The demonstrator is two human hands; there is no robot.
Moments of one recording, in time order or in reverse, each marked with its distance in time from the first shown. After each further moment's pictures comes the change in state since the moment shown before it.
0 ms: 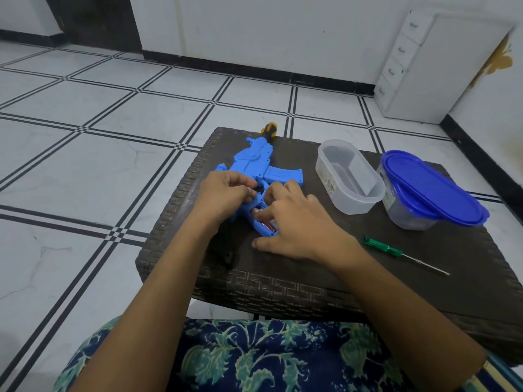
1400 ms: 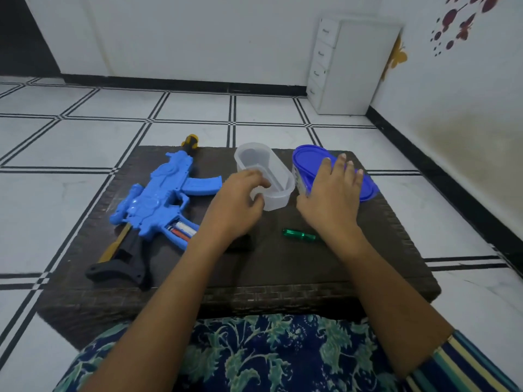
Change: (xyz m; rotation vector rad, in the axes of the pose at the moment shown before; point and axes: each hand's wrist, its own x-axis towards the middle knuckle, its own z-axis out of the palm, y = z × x) left_hand -0.021 0.041 0.132 0.519 -0.201 0.701; right_hand -0.076 0.132 -0.009 0.007 0.322 0.886
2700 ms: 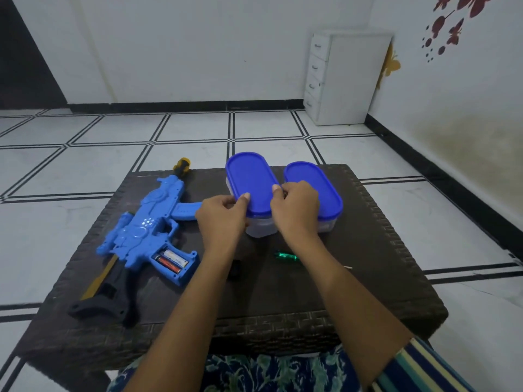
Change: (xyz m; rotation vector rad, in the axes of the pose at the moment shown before) left_hand 0.022 0.016 0.023 -0.400 0.405 -0.627; right_hand 0.027 -0.031 0.025 0.663 0.134 0.121
